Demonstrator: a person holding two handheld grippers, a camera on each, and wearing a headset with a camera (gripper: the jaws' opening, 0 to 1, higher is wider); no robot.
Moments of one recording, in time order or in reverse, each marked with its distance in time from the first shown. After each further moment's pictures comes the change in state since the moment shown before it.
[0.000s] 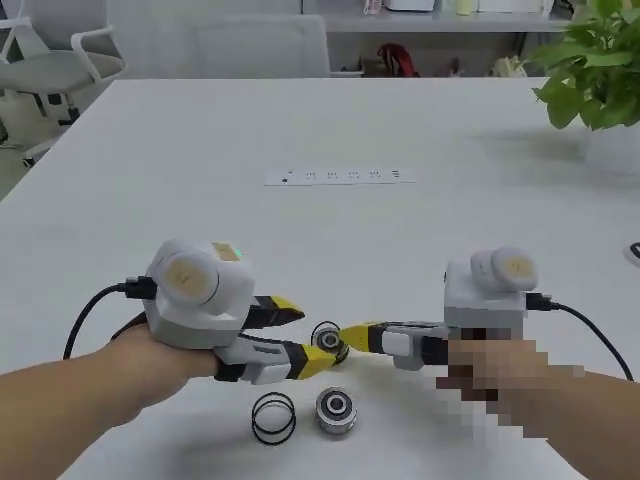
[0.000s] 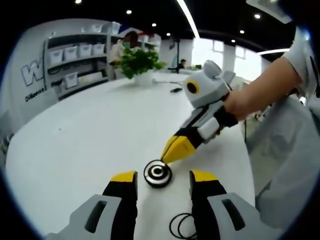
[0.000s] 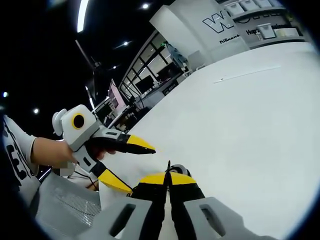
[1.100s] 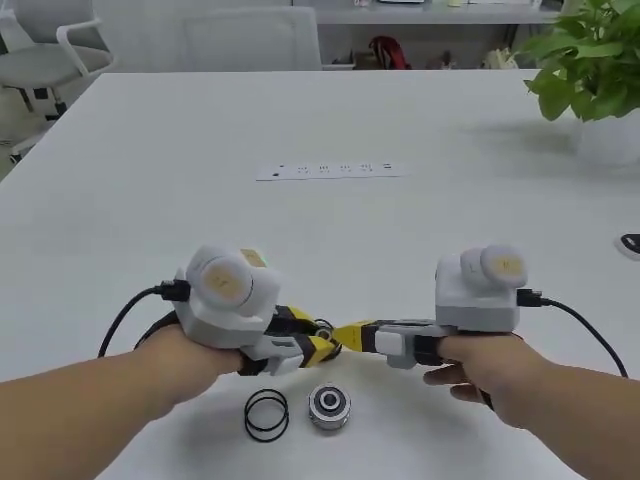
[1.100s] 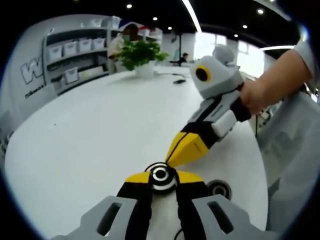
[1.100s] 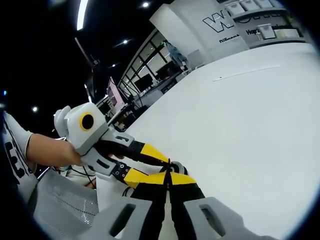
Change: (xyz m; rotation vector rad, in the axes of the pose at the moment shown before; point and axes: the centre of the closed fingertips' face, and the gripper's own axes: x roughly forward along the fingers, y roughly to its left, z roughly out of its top) left arm 0.037 0.007 -0.013 -0.009 0.053 0.020; right arm 0.001 -0.006 -0.005 -0.009 0.011 -0.015
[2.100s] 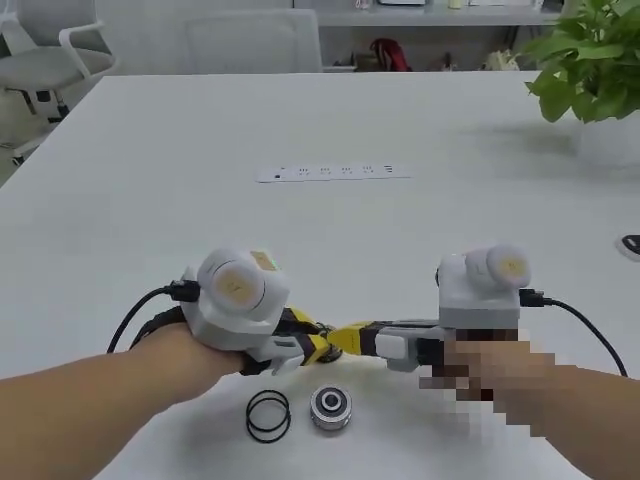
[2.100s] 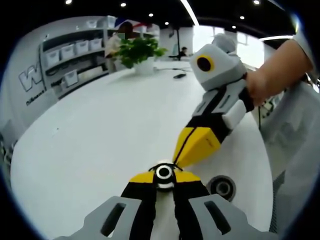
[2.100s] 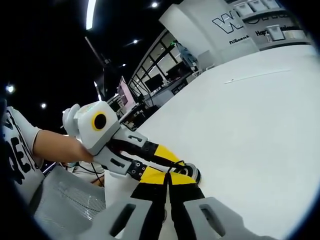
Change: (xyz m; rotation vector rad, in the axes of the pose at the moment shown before) left arm 0.000 0.003 -0.003 0.064 0.046 0.038; right arm -0.002 0.019 0.002 -0.032 -0.005 0.084
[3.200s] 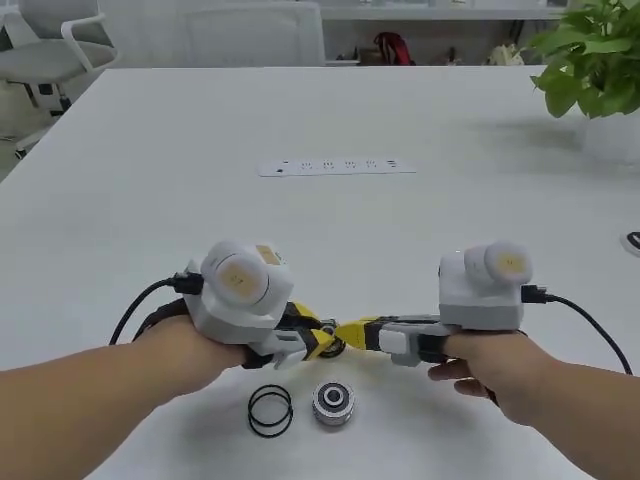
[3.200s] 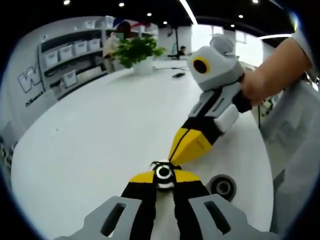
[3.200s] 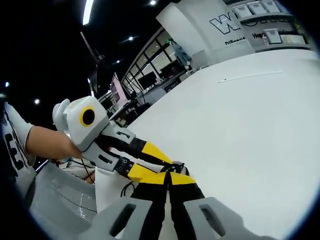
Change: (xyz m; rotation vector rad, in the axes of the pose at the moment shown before) left arm 0.000 0.000 0.000 0.014 0.005 -0.005; right arm 0.001 -0.016 -0.004 -0.024 0.020 -0.069
